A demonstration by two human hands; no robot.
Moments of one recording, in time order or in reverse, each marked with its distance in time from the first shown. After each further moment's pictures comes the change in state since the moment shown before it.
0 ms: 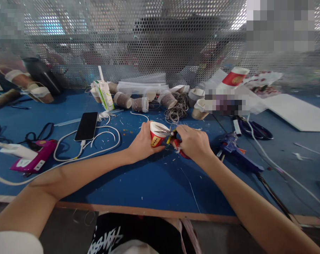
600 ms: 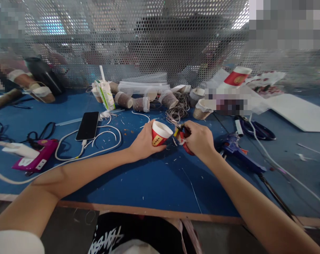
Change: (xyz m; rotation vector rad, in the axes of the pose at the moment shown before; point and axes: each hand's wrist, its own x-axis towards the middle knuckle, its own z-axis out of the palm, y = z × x) left_hand 0.003 -0.002 -0.002 -0.029 -0.058 -0.035; right_hand 0.007 0.014 0.010 0.300 0.070 0.230
